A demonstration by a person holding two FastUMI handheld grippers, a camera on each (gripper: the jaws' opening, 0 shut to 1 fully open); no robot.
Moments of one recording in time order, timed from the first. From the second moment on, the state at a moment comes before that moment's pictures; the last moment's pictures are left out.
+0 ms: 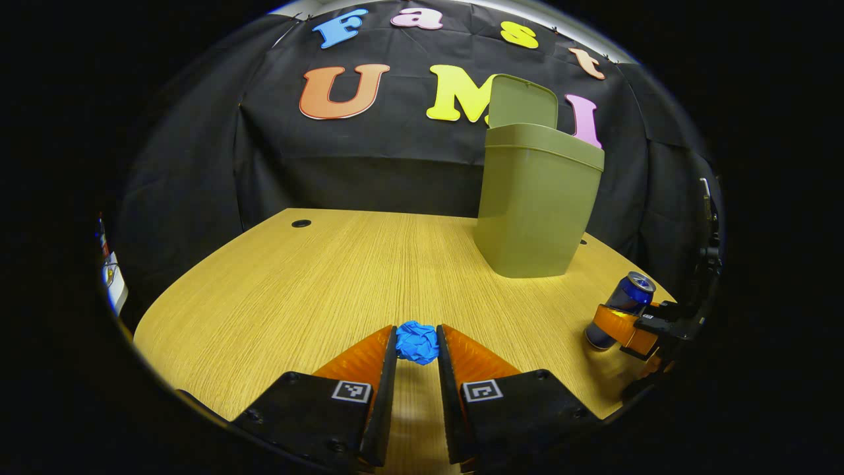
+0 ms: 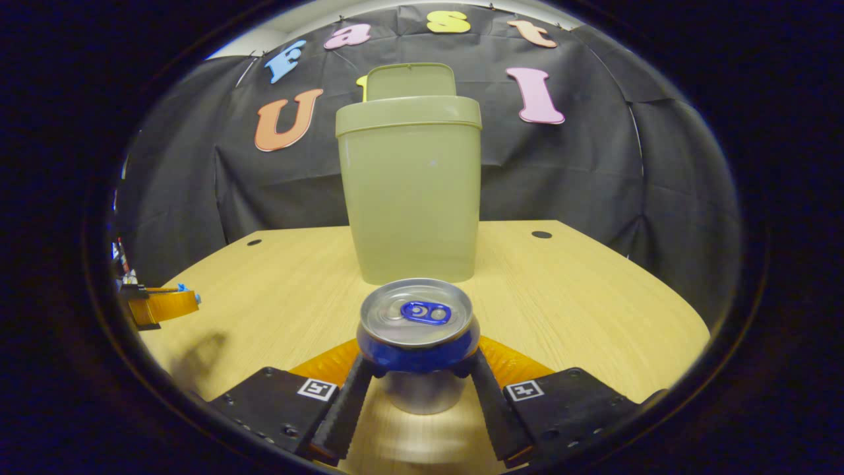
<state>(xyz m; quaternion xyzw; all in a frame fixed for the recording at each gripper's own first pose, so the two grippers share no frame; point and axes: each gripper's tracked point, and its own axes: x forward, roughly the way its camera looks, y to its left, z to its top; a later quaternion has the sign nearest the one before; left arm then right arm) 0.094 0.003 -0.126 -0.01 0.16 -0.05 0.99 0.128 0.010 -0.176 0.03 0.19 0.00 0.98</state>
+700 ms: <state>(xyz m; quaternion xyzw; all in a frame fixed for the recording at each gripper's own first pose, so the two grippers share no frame) 0.151 -0.045 0.051 0.00 0.08 -0.09 0.99 0.095 -0.016 -0.029 0.04 0.13 0.02 0.99</state>
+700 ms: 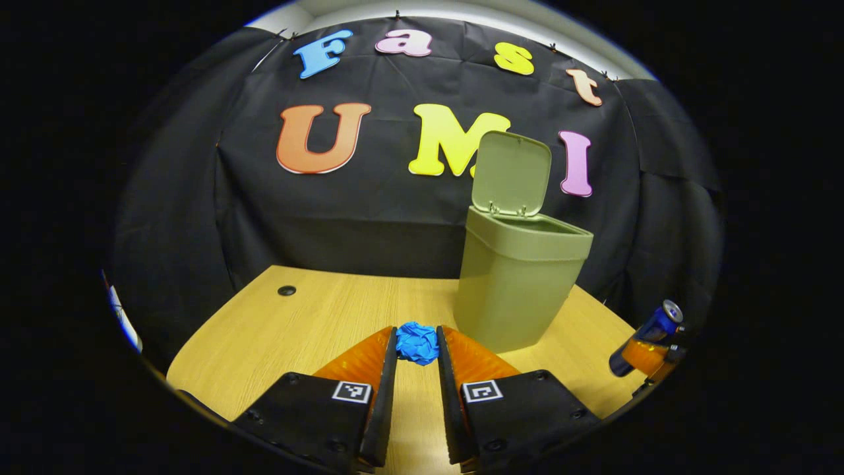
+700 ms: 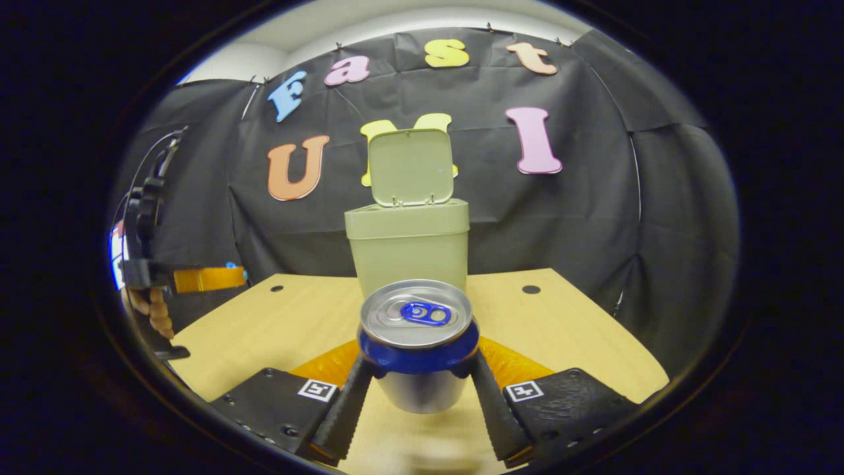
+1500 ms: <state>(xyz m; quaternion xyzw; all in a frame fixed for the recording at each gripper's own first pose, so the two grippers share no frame) 0.310 -0.222 0.150 0.02 0.07 -0.17 0.98 0.108 -0.085 -0.047 0.05 0.15 -0.01 0.99</state>
